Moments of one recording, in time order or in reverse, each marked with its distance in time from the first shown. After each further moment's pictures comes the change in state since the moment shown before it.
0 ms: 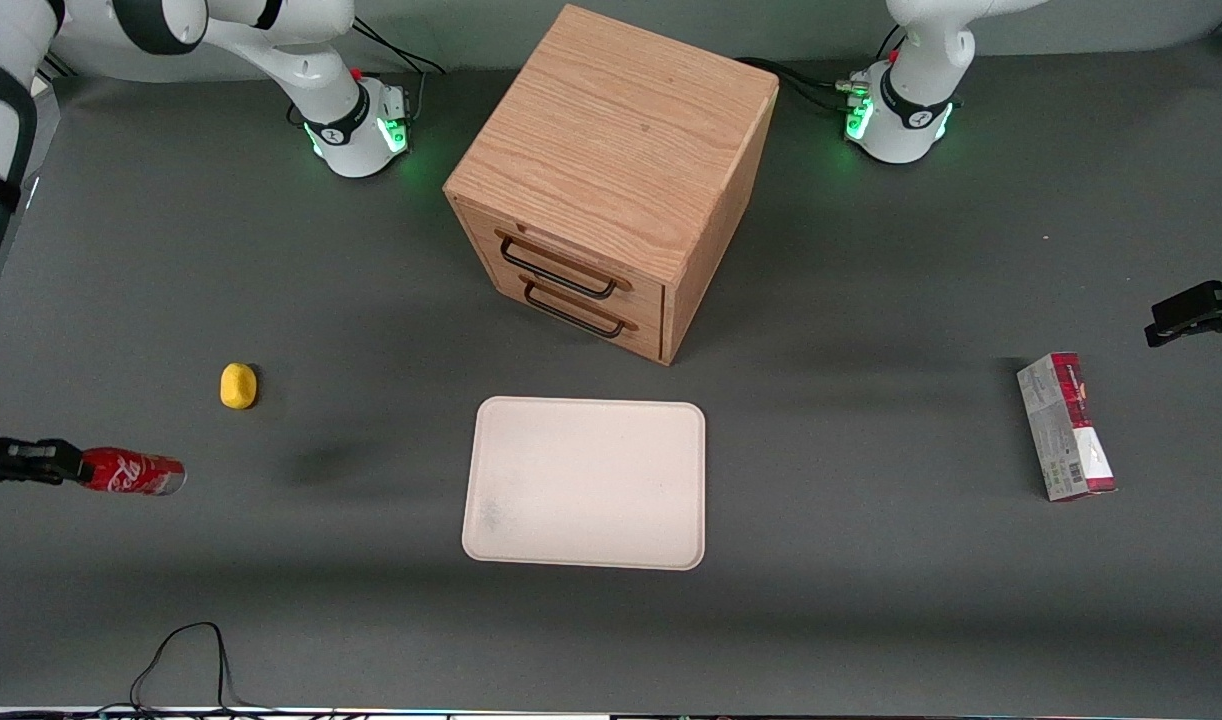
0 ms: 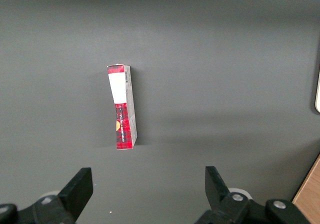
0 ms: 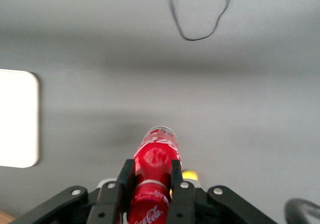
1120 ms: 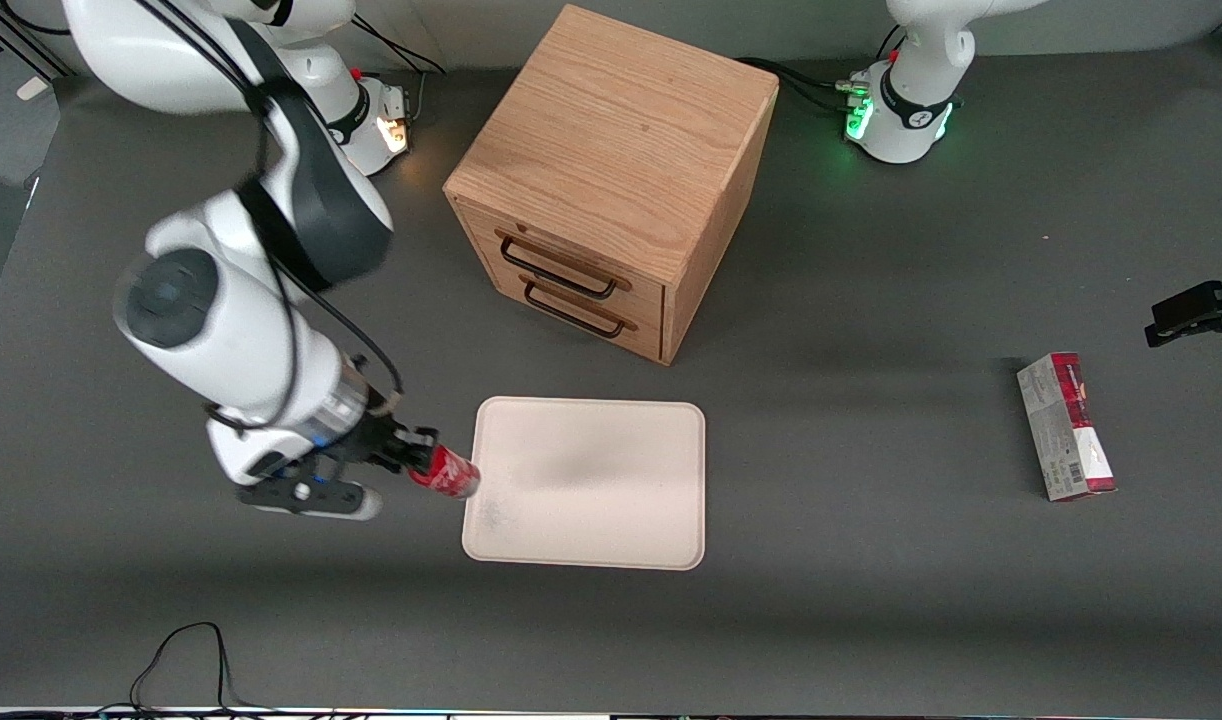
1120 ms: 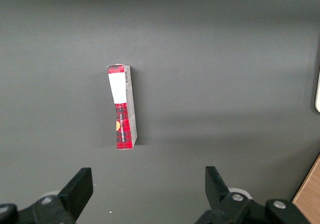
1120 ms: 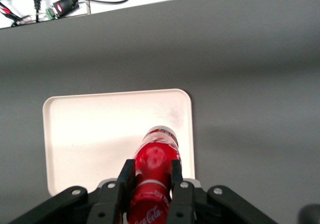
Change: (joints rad) arm 0.190 0.109 0.458 -0.100 -0.243 0.364 0.713
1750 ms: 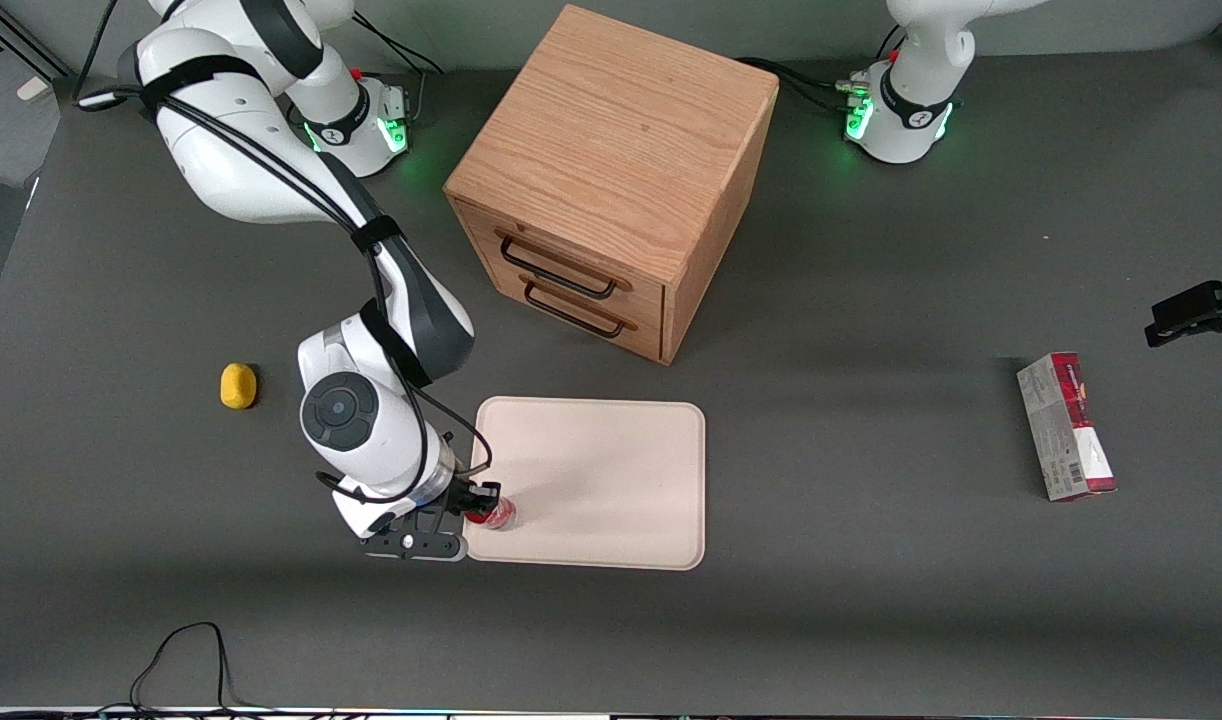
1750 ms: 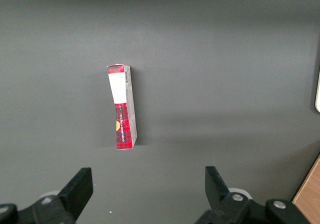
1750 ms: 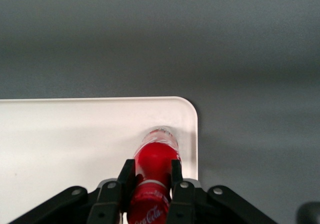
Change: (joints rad) arm 0.012 0.189 0.001 -0.022 -0.090 0.174 0.001
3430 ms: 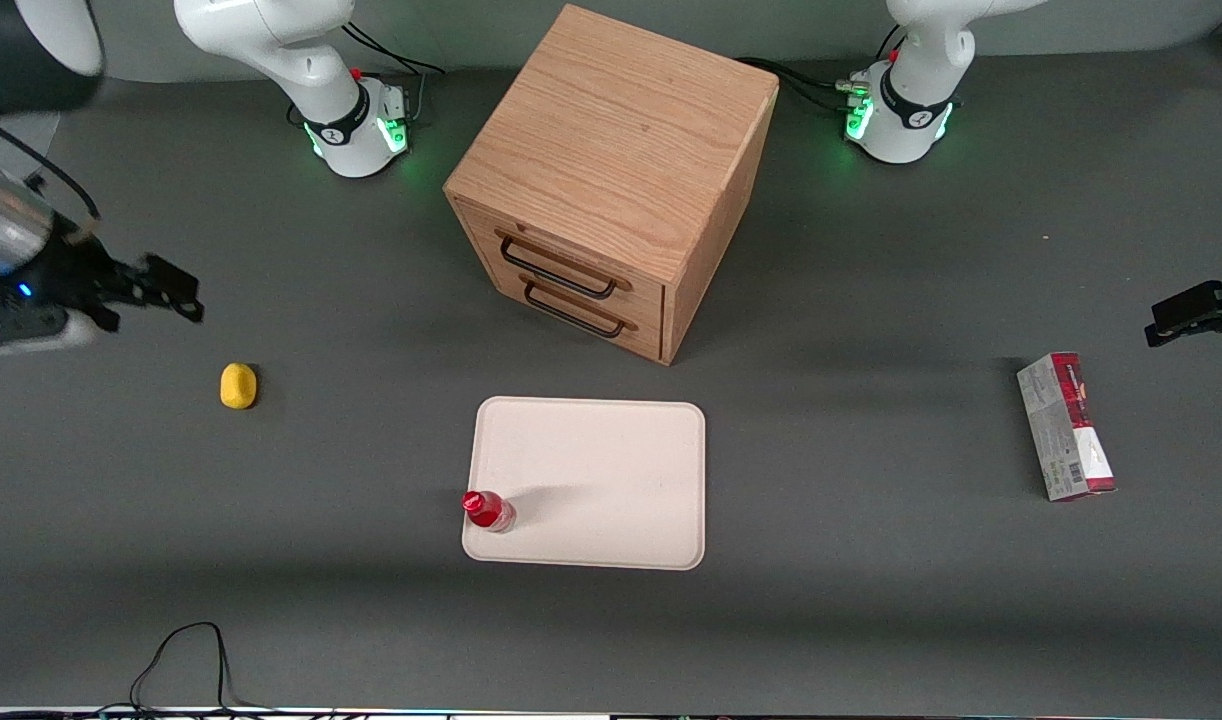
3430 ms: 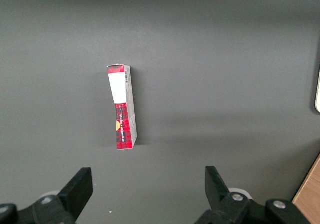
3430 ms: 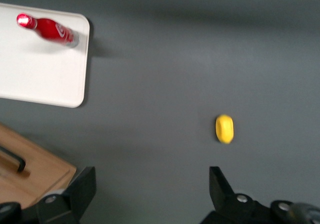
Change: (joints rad) arm -0.009 -0.874 -0.405 -0.492 0.179 -0.488 -0.571
